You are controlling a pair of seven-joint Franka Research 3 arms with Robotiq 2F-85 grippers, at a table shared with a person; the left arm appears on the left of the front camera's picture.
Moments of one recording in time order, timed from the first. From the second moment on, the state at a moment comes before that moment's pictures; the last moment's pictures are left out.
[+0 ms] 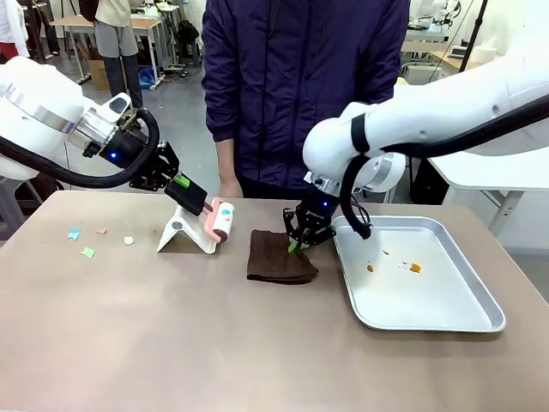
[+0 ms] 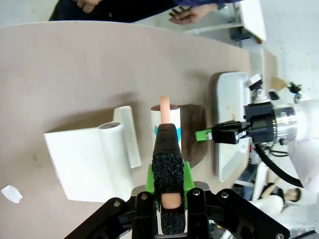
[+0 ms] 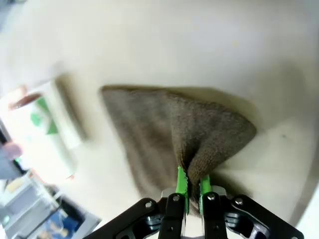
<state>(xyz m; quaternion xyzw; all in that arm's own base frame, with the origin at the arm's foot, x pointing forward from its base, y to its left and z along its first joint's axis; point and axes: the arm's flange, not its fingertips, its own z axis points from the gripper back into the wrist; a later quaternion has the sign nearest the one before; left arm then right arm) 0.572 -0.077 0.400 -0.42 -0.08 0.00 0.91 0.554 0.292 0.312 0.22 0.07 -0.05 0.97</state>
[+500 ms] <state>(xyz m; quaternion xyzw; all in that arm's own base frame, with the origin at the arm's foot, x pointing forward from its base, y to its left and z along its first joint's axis) 0.553 -0.035 0.431 -0.54 -0.02 0.03 0.84 0.551 0.217 0.363 0.52 0.18 -0.01 0.84</state>
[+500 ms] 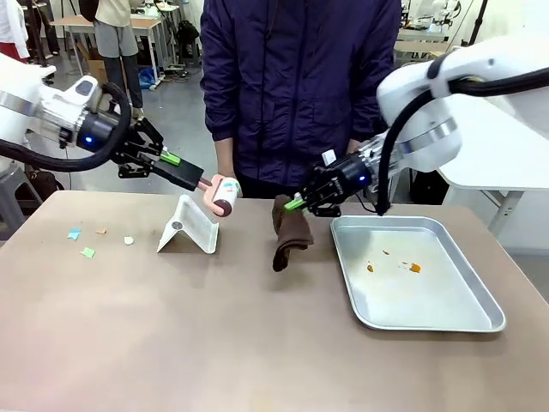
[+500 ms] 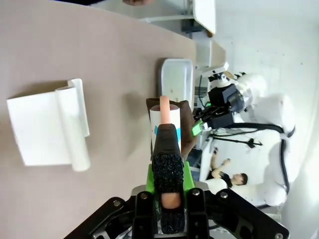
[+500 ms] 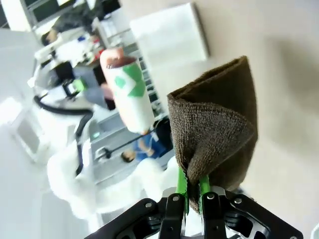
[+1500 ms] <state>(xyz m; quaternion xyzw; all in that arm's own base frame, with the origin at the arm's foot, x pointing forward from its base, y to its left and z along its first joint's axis) 0.417 0.217 0.399 -0.67 -0.07 0.09 0.74 0.396 0.007 0.402 0.58 0.04 -0.11 0.81</state>
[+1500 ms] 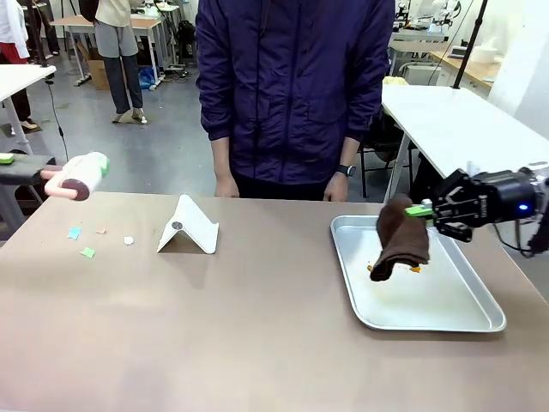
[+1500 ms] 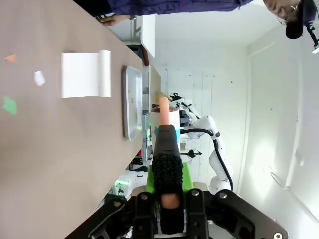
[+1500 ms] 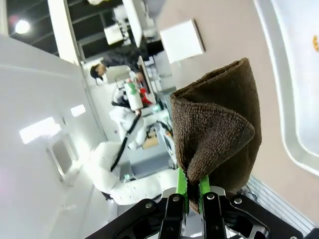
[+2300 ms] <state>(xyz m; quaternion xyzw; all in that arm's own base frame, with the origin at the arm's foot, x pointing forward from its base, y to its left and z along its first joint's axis) 0.347 0.338 0.342 -0.65 -0.18 0.18 0.72 0.365 -0.165 0.377 0.59 -0.11 -0.27 0.76</state>
